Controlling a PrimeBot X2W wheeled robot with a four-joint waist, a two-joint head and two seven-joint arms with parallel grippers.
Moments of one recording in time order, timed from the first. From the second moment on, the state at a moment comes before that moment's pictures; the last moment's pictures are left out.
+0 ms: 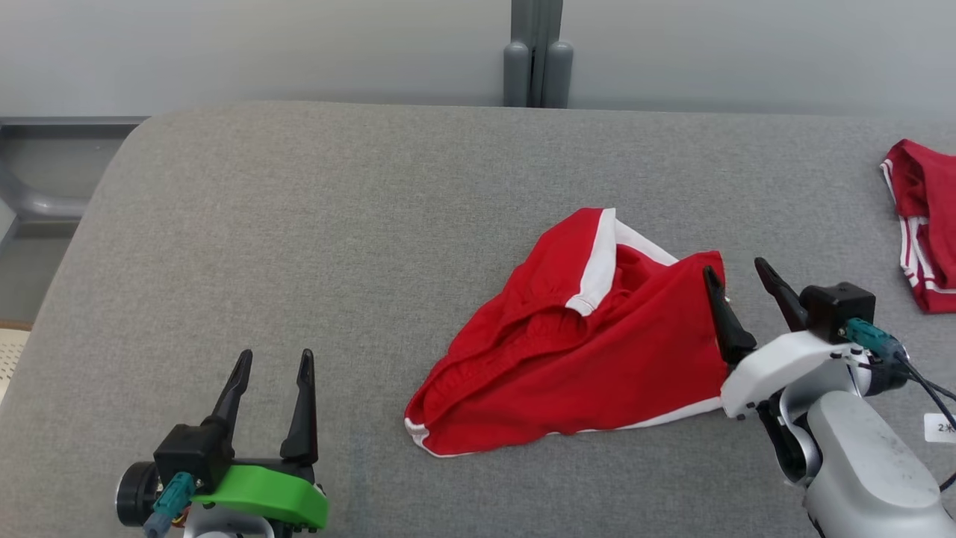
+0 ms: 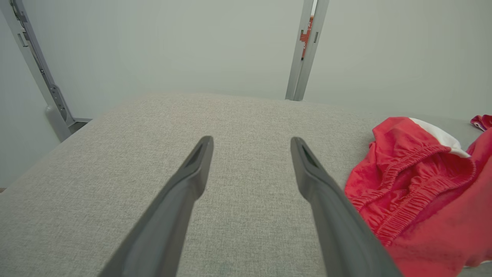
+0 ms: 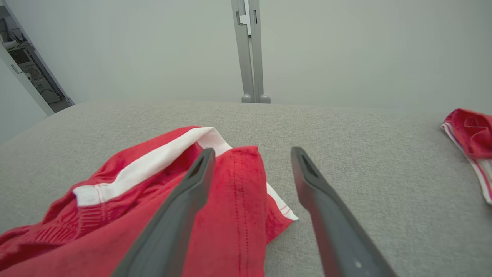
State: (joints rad) left arm -0.06 0.05 -0.07 0.25 -0.20 -0.13 -0.26; right arm -0.40 -0.23 0.23 0.60 0.37 0.13 -0.26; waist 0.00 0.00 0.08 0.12
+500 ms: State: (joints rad) left arm -0.02 0.06 -0.05 0.25 -0.19 -0.13 -0.26; right arm -0.10 -0.21 0.08 0.28 0.30 0.13 -0.26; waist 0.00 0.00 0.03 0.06
